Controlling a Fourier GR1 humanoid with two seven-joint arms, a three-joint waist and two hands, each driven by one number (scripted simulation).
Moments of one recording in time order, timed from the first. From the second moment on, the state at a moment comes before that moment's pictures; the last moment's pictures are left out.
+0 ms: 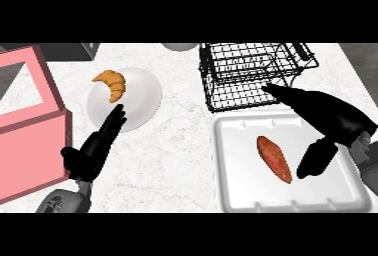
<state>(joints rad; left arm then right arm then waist) -0.11 0.25 -0.21 -1.36 0.18 0.04 -0.10 -0.58 -0.83 0.57 -1.67 0.06 0.33 0.50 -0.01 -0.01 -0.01</state>
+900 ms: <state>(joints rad) -0.12 0.24 -0.17 -1.33 0.16 -0.02 -0.13 -0.50 -0.75 0.60 -1.90 0.18 0.48 0.92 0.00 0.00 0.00</state>
